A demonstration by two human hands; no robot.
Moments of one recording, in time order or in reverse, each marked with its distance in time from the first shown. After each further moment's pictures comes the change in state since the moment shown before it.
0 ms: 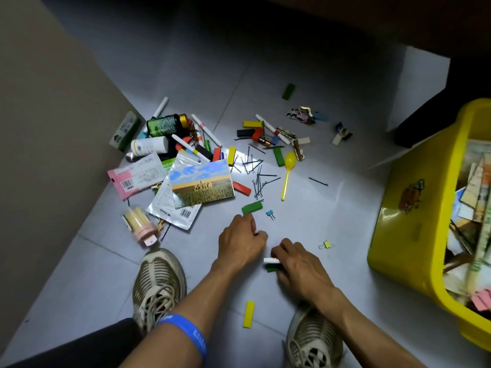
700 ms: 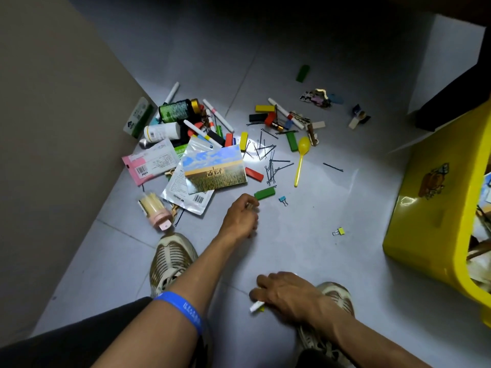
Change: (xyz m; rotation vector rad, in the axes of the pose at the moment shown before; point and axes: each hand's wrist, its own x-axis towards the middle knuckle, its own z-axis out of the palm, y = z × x) left_hand 0.012 -0.022 -0.017 -0.640 -0.102 -0.236; right_hand -0.019 -0.043 0.048 -0.046 -0.264 -0.542
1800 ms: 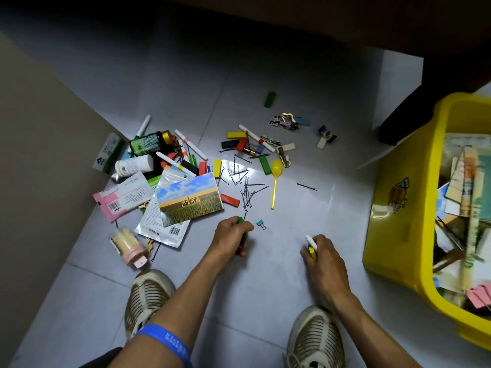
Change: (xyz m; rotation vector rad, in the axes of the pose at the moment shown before) left_hand 0.011 0.026 0.020 -0.162 -0.080 -0.013; right_hand -0.047 0.085 -0.031 0.551 0.784 1.057
